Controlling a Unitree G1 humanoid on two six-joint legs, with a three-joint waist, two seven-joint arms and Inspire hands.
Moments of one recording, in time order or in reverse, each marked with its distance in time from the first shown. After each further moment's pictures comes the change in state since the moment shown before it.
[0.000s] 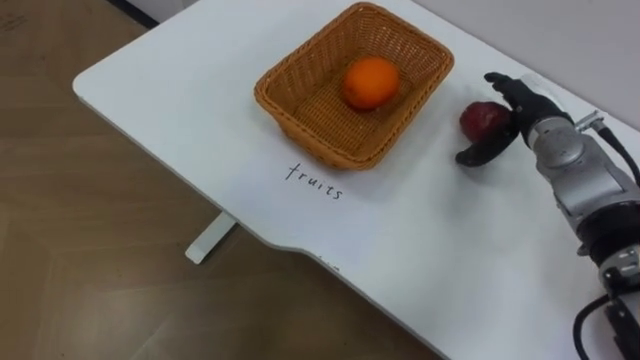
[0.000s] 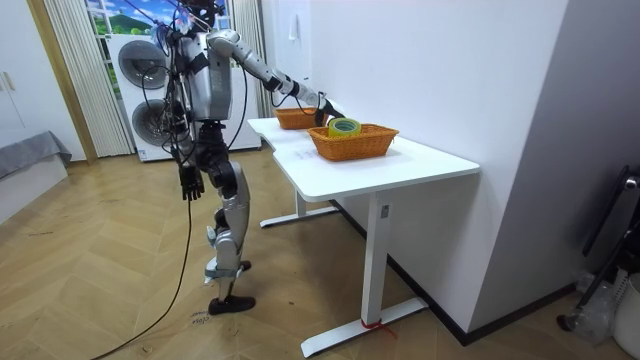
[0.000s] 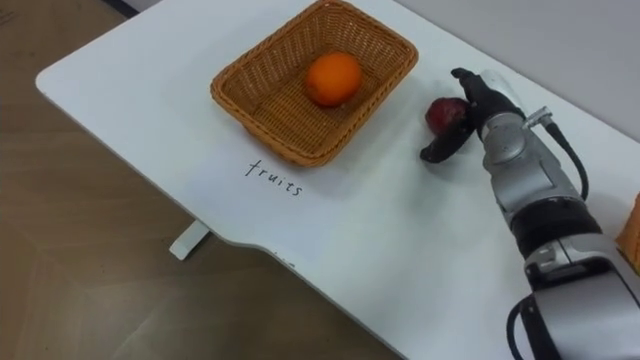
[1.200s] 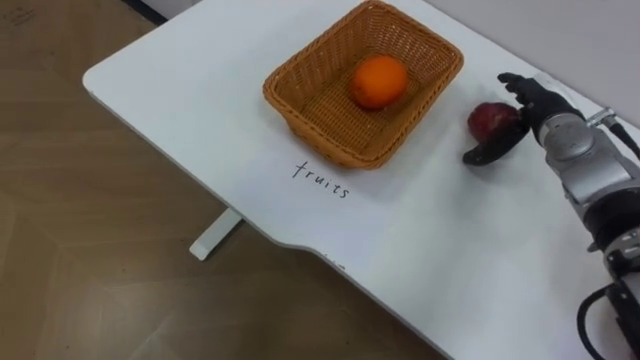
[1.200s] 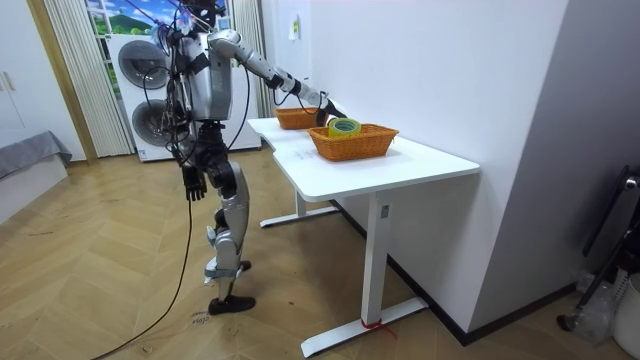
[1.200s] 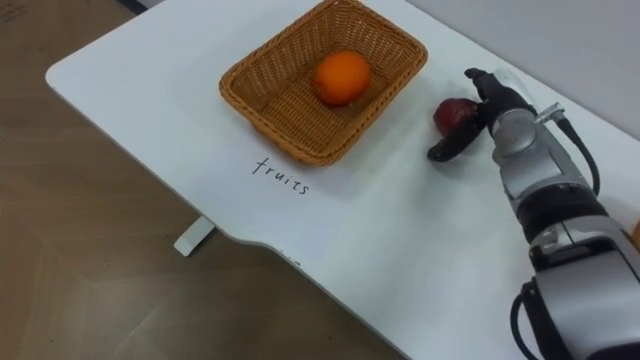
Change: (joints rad) left arm -0.064 0.008 -0.056 0.058 -0.009 -0.018 -0.015; right arm -0.061 -0.015 0.035 0.153 0.049 -0.037 -0.004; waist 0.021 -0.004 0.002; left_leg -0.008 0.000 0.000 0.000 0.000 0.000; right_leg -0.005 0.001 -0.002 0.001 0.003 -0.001
